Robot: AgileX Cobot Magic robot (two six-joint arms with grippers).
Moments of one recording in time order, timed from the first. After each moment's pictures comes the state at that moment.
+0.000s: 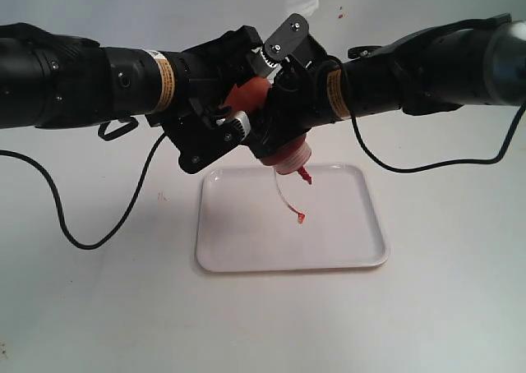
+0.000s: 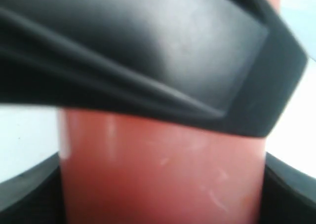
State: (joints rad) left arm -0.53 1.76 -1.14 1.24 -0.08 1.05; right arm 0.42 1.94 -1.31 -1.76 -0.53 1.35
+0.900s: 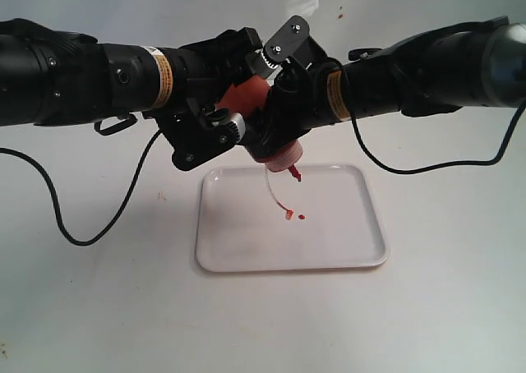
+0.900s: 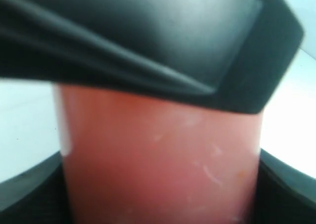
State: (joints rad) left arm -0.53 1.76 -1.15 1.22 -0.06 1.15; right arm 0.42 1.95 -1.31 -1.73 -0.54 1.33
